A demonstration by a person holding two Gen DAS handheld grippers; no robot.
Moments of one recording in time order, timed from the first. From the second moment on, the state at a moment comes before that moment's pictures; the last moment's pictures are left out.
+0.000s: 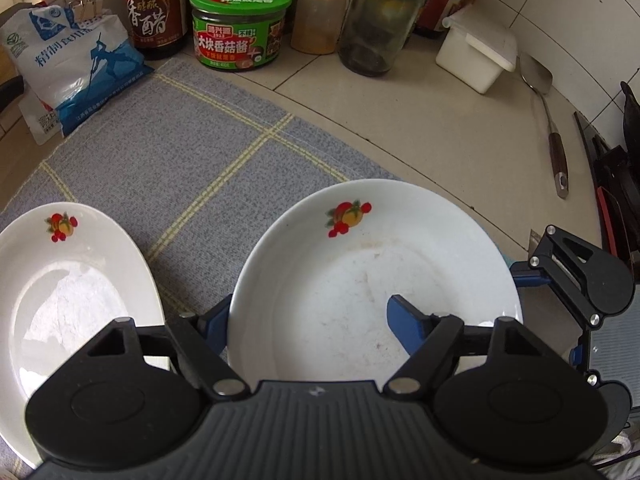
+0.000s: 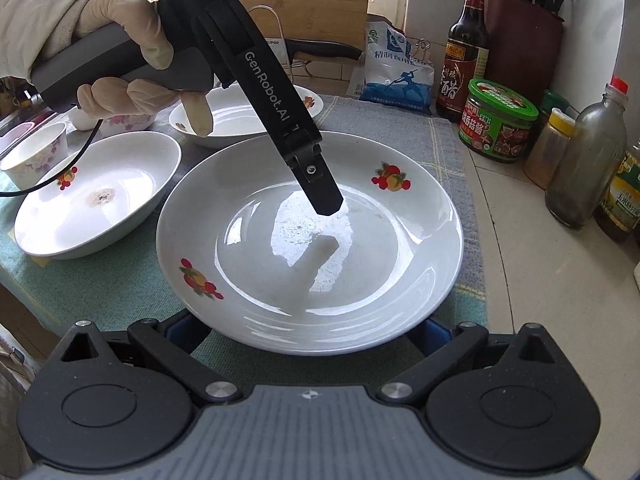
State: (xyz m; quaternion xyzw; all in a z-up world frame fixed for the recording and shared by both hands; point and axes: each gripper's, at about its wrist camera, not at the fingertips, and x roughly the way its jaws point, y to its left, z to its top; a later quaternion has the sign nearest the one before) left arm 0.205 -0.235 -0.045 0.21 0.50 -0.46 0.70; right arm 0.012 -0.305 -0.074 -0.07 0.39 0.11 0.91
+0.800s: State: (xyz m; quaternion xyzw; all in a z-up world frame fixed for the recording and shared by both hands) left arm 0.264 -0.282 -0.057 0.20 0.49 -0.45 0.72; right arm 0.078 -0.351 -0.080 -0.07 0.40 0.10 0.91
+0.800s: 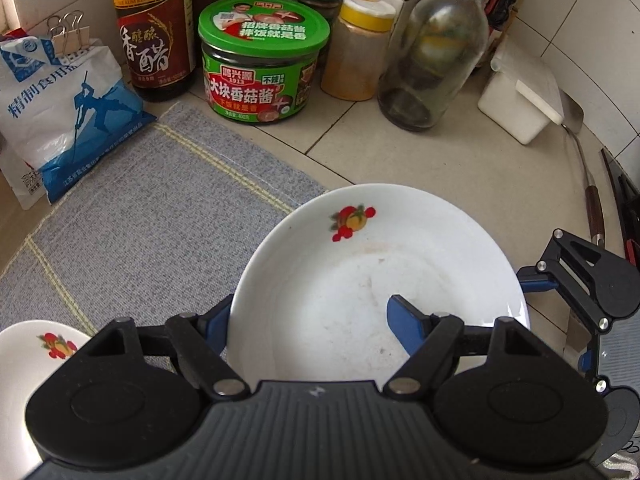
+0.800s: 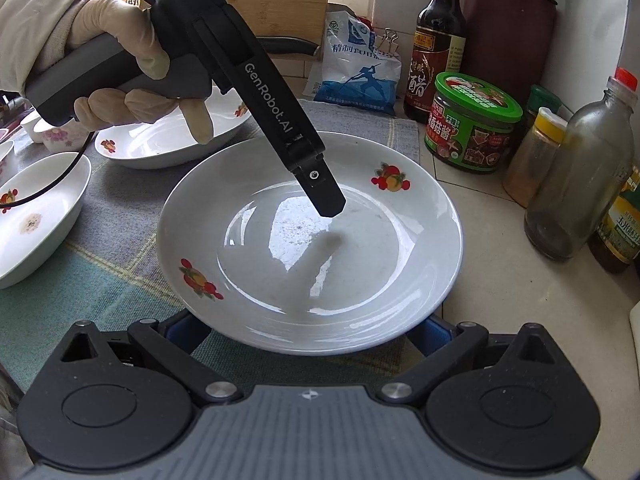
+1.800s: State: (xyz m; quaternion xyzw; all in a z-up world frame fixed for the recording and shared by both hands) left arm 0.195 -0.183 0.013 0.19 0.39 -0.40 0.81; right arm 0.038 -0.324 -0.055 -0.08 0.39 0.09 0.91
